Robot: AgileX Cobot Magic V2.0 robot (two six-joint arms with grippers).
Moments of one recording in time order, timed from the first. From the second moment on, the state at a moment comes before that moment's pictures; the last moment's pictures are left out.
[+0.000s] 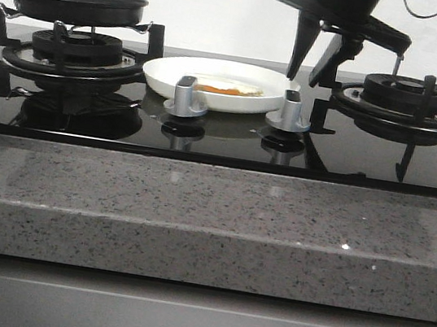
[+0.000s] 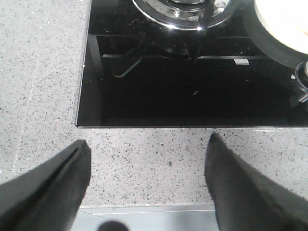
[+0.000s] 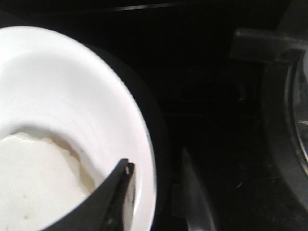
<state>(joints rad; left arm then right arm) -0.11 0.72 -0.84 -0.04 0.92 -0.05 0.28 2.14 -2.12 0.16 1.17 0.37</state>
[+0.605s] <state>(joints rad) -0.11 0.72 -0.84 -0.04 0.92 -0.06 0.28 1.71 -1.94 0.11 1.25 0.17</state>
